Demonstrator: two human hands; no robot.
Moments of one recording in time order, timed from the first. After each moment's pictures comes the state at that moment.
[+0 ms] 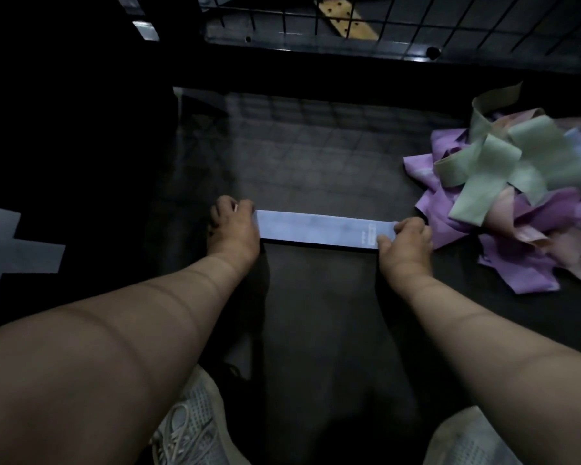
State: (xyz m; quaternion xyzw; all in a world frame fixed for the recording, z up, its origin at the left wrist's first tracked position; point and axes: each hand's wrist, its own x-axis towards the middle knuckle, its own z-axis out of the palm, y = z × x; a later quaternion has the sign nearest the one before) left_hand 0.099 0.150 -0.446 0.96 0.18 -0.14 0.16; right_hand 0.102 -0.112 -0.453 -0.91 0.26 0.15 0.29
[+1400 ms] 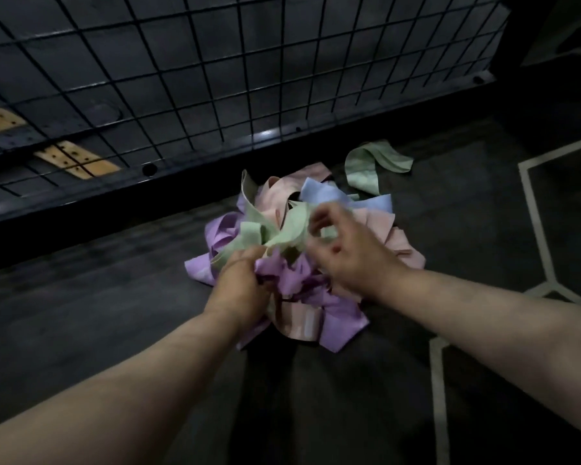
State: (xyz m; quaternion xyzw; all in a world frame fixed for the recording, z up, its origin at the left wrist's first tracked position) left_hand 0.198 -0.189 -0.413 0.85 -0.13 -0.23 0.45; right_hand 0.157 -0.379 -0.367 -0.87 0.07 0.06 0.48
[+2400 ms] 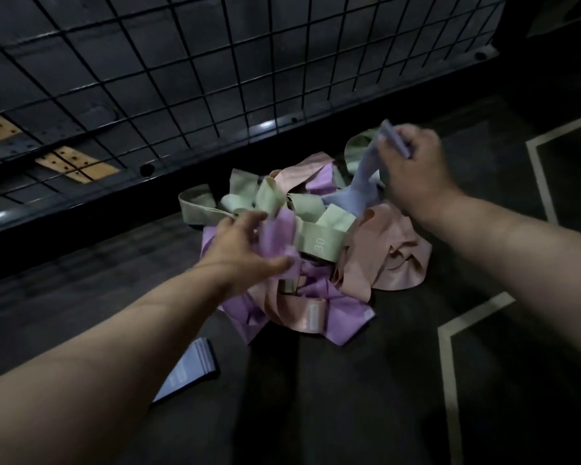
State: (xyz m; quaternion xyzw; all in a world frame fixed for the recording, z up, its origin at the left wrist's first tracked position) left_hand 0.234 -0.194 -0.377 0.87 -0.07 -0.33 0.37; right_hand 0.200 -0.458 -0.351 -0.83 0.25 -0.19 0.46
